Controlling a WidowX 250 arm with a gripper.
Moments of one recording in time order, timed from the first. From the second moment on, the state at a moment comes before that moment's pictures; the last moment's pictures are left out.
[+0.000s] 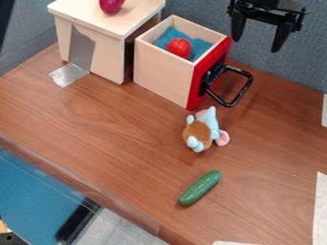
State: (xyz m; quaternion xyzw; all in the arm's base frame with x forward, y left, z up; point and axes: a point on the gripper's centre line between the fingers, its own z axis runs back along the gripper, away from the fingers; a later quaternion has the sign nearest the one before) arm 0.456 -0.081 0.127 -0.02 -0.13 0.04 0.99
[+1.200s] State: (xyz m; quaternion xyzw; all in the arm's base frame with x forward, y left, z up) arm 0.448 0.051 0.130 -0.02 -0.15 0.21 0.97
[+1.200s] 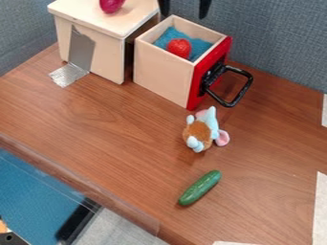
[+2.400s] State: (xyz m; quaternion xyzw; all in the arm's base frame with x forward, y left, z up) arm 0.472 0.046 0.054 0.06 -0.06 0.18 0.98
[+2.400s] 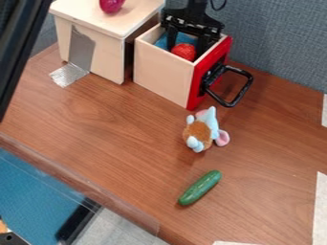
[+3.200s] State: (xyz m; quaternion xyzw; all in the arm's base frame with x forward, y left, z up) arm 0.468 0.039 0.085 0.01 -0.10 0.18 0.98
